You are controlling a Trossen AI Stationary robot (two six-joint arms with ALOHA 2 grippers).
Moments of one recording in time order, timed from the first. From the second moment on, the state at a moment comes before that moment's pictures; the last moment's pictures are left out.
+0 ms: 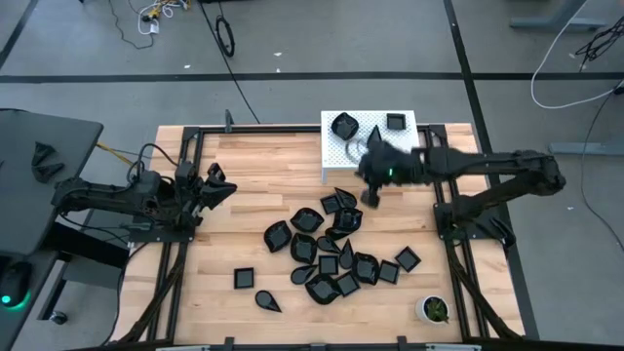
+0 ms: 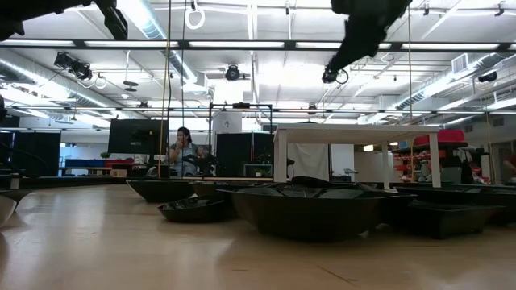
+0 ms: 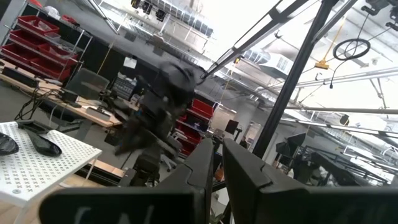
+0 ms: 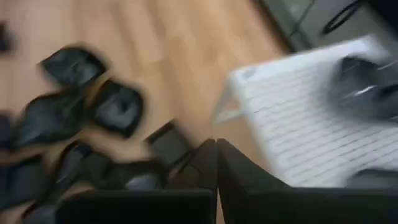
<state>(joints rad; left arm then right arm) -0.09 0.42 0.29 0.53 -0.12 -0.46 -0.04 1.25 1.12 -0.72 0.27 0.16</state>
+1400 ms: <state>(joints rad) -0.09 0.42 0.29 0.53 -0.12 -0.46 0.01 1.46 0.56 -0.08 0.01 1.23</state>
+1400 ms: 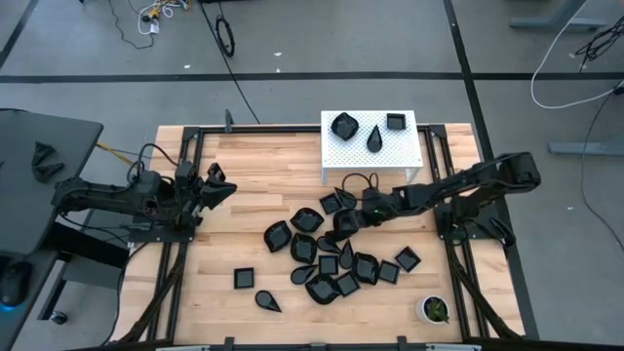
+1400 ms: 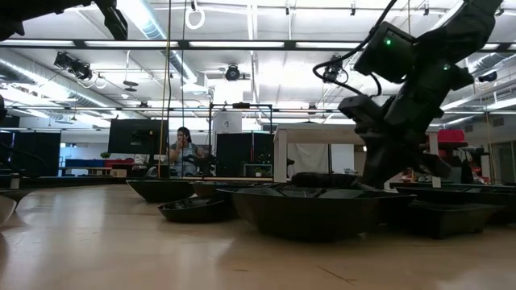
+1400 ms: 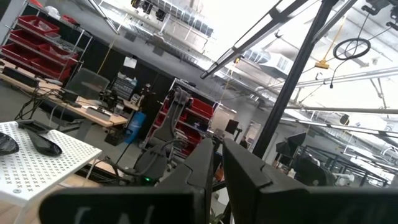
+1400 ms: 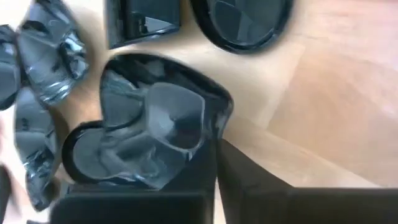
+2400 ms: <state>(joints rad) -0.09 0.42 0.29 0.53 -0.12 -0.46 -0.82 1.65 1.62 -0.91 -0.26 -0.10</state>
